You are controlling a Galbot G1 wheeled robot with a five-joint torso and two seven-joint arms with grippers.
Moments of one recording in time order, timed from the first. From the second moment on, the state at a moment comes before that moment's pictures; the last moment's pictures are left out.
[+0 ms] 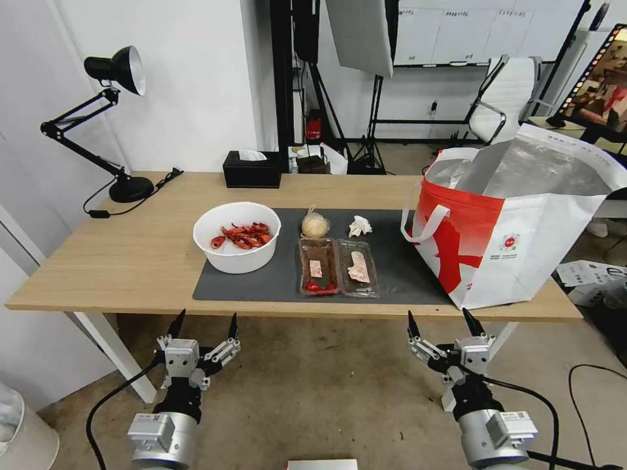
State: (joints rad) left arm 1.80 -1.50 -0.55 -2.30 0.00 0.00 0.00; right arm -1.80 1.50 0.55 2.30 0.00 0.00 0.00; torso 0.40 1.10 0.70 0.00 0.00
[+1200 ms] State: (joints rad) left arm 1.77 -1.39 -0.59 -2.43 -0.21 0.27 -0.19; right arm -1.68 1.20 0.57 2.34 0.30 -0.34 0.09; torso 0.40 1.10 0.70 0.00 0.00
